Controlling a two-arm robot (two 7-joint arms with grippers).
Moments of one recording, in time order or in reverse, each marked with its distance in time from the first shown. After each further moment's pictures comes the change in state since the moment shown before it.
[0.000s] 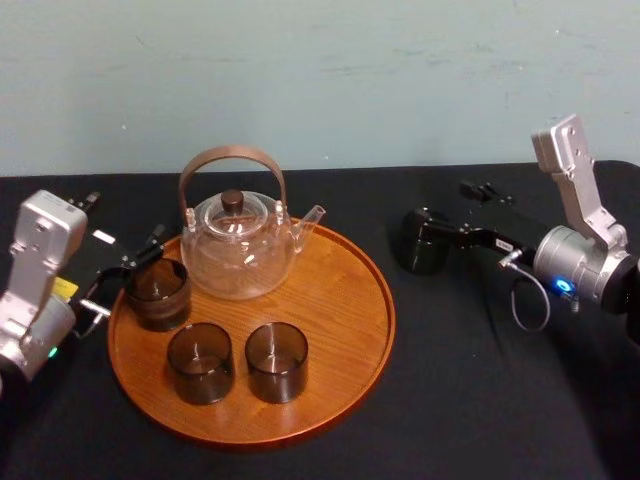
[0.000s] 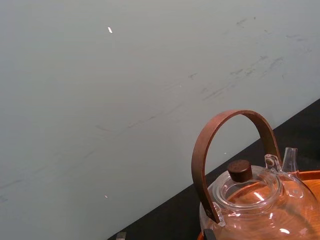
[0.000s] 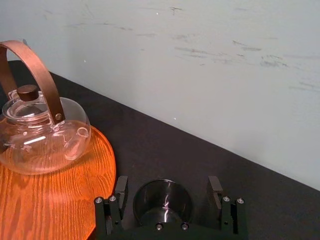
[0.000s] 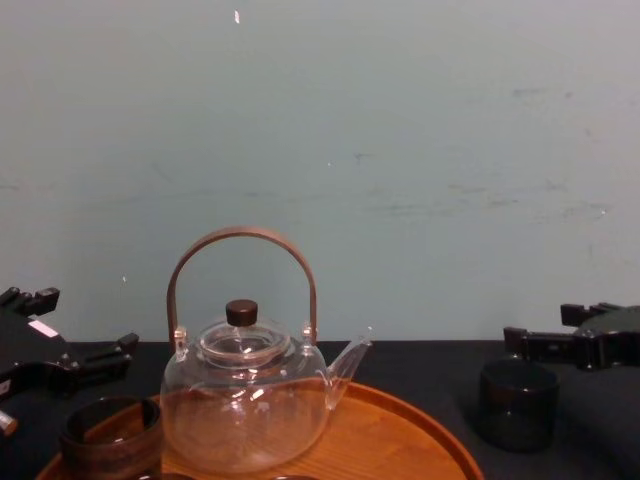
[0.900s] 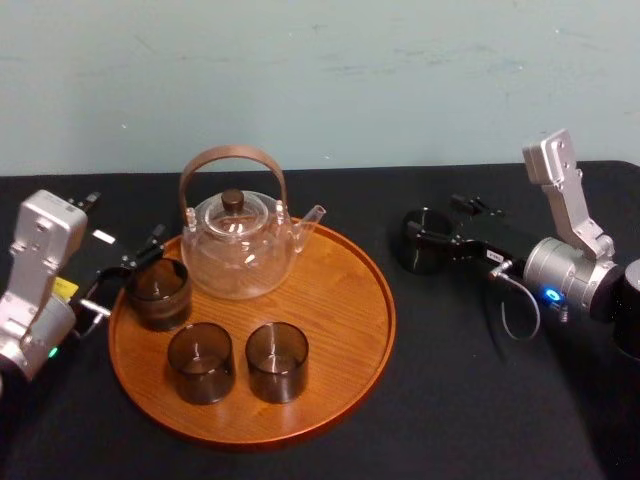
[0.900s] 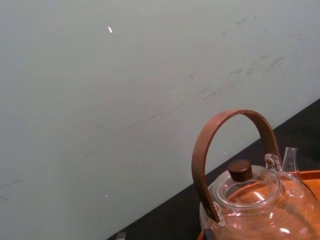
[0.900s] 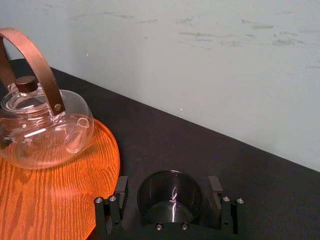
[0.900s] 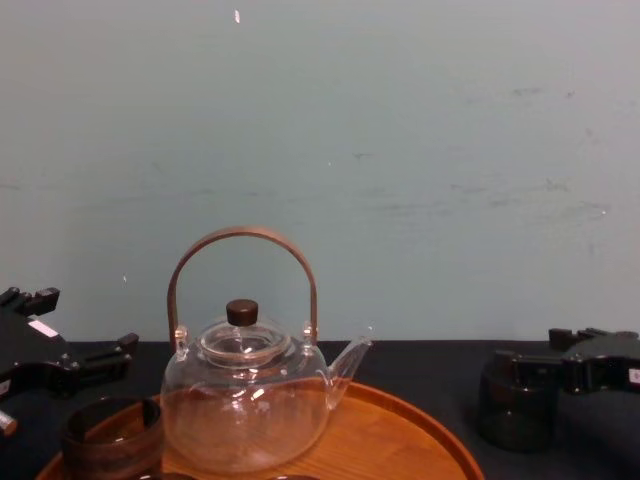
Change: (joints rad) left arm 0.000 0.000 0.000 0.000 0.000 0.000 0.000; right arm 0.031 -0.029 -0.019 0.102 0.017 -0.035 0.032
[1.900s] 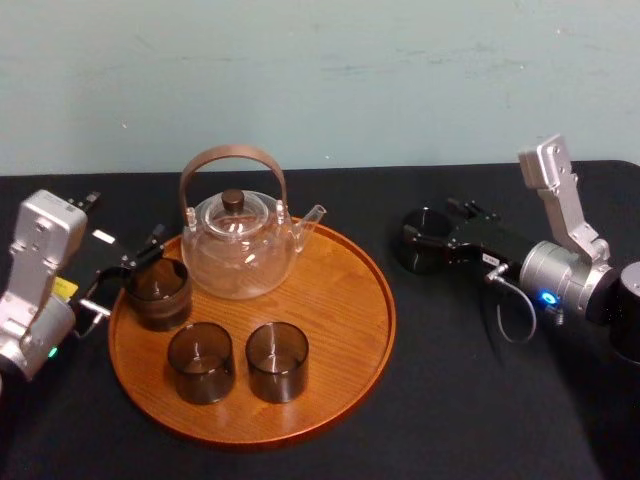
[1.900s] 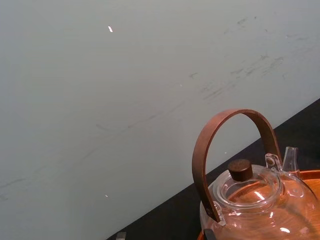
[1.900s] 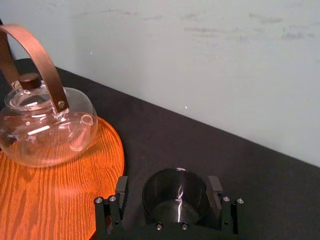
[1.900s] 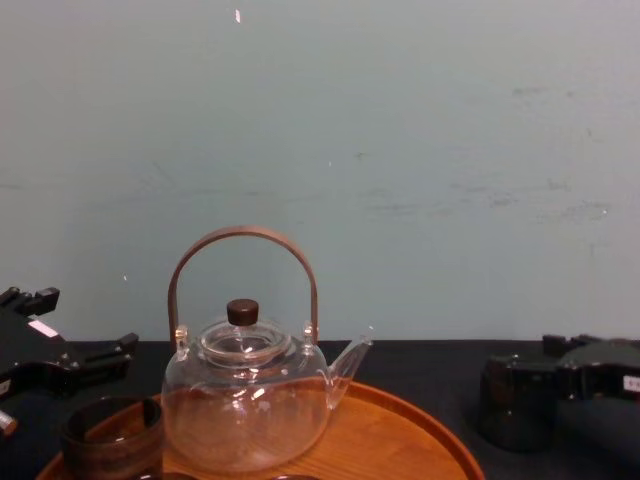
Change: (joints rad) left arm 0.000 0.000 0.000 0.000 0.000 0.000 0.000; right arm 0.010 -0.012 -0.009 0.038 0.005 -0.021 0.017
